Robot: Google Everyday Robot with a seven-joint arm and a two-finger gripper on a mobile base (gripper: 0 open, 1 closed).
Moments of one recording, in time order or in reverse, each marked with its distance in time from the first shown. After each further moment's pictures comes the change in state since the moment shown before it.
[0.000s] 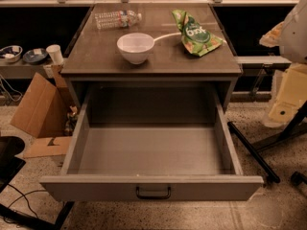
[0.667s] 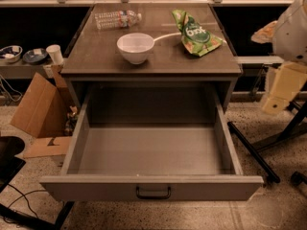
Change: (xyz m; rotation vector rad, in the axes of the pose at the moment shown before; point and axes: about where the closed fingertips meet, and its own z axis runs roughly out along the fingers) arm -0.004 -0.022 0.016 0.020 -0.057 -0.055
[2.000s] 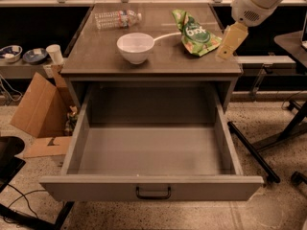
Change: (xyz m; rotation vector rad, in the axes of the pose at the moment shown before) arm -0.029 -0.200 0.084 0.210 -0.068 0.117
